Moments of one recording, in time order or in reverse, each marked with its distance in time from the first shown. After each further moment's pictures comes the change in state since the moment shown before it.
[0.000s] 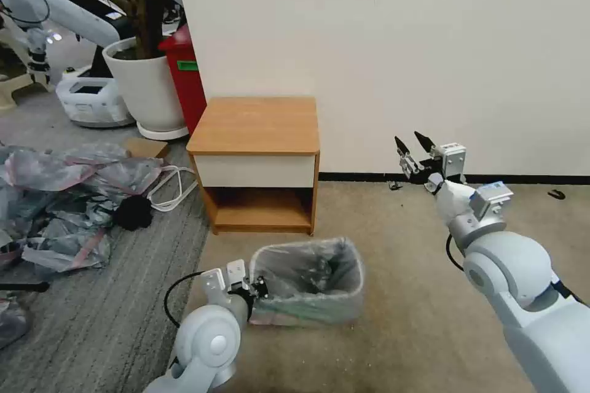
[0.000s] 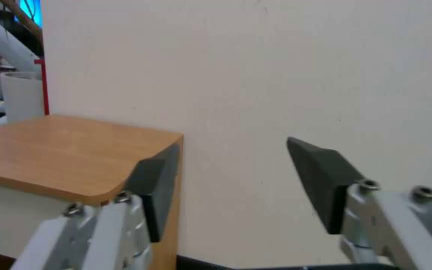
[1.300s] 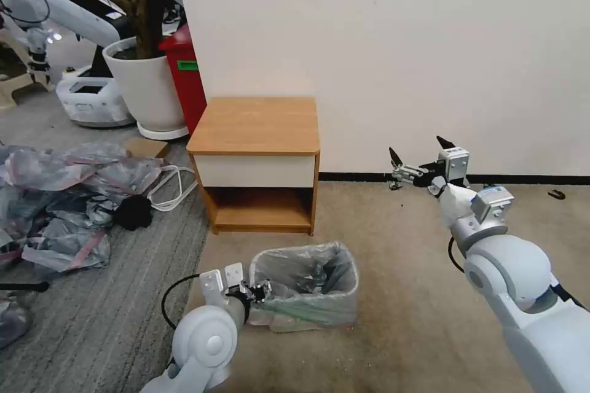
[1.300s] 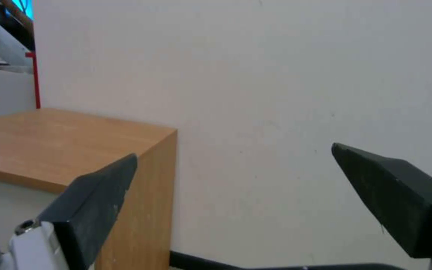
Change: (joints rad) left arm 0.037 0.012 -0.057 -0.056 -0.016 0.019 0.021; right arm -0.011 0.005 0.004 -0.017 -0.021 0.011 -0.003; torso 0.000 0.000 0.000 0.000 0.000
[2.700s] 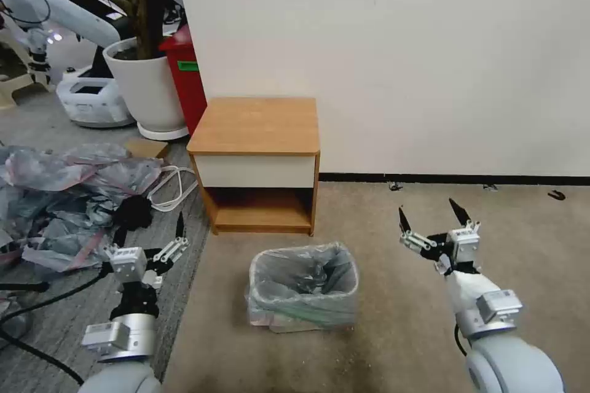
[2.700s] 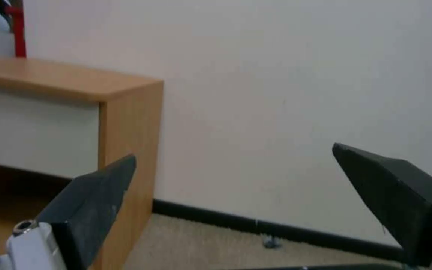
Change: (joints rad) left arm 0.344 -0.079 -0.390 -0.039 0.897 -0.912 0.578; right arm -0.481 0.333 0.147 0.067 -0.387 0.279 -0.126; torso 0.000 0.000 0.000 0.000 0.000
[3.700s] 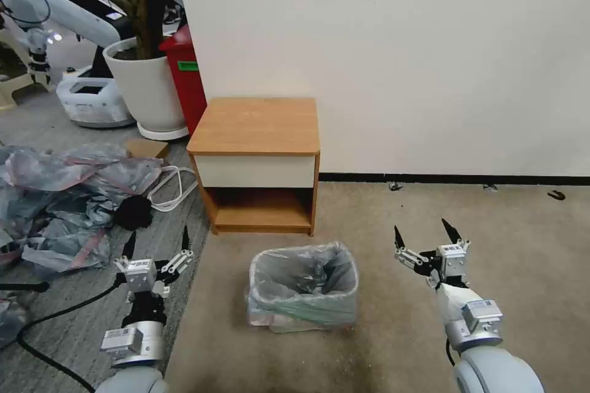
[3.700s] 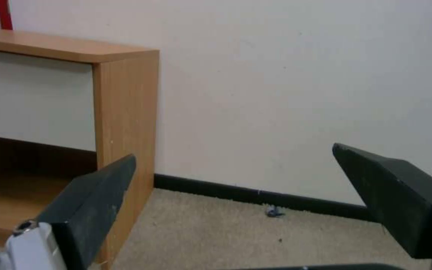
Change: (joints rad) left arm -0.017 -0.013 0.014 0.067 0.008 -0.009 0.006; right arm 0.000 0.034 -0.014 -0.055 -0.006 0.002 0.004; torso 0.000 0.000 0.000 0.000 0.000
